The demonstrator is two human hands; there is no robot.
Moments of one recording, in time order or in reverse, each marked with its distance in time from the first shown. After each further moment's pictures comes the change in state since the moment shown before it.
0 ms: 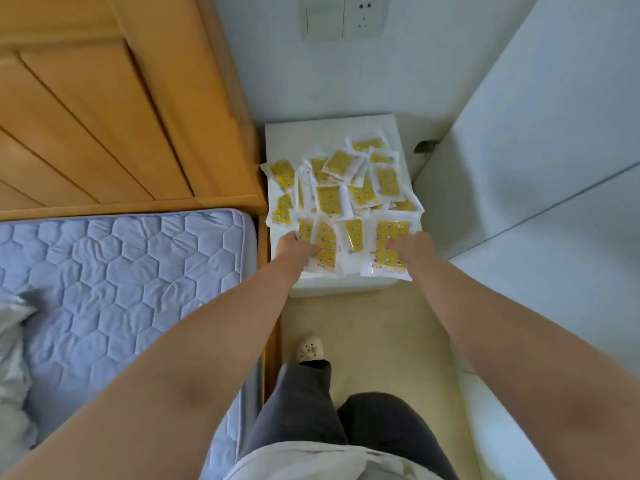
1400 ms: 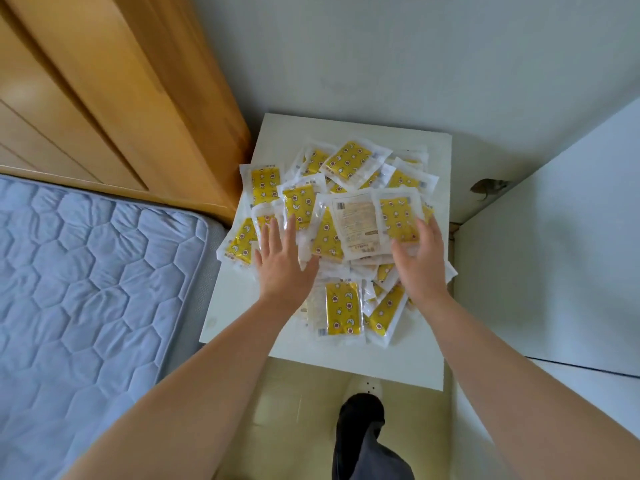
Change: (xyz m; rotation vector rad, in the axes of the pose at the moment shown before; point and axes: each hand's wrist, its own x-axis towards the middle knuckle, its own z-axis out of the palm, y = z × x) left_hand 0.176 0.010 0.098 0.652 0.466 0.348; right_hand 0.246 -0.047 0.034 -0.267 -0.075 -0.742
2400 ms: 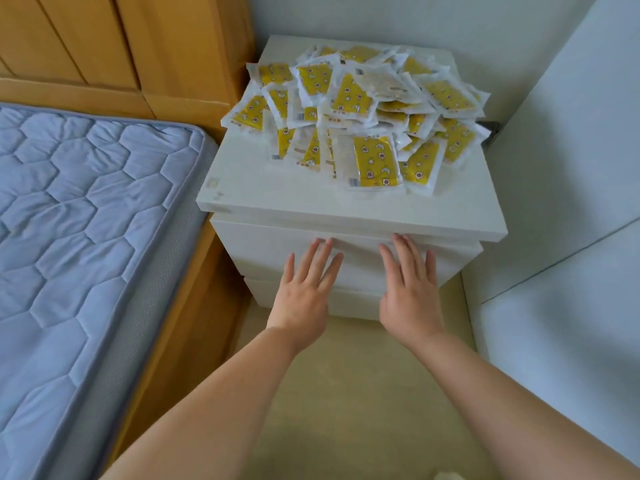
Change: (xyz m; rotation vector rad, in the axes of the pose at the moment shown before) left_hand -0.147 -0.169 0.197 0.427 0.300 0.711; right_hand -0.189 0.196 0.141 -0.762 0.388 -0.758
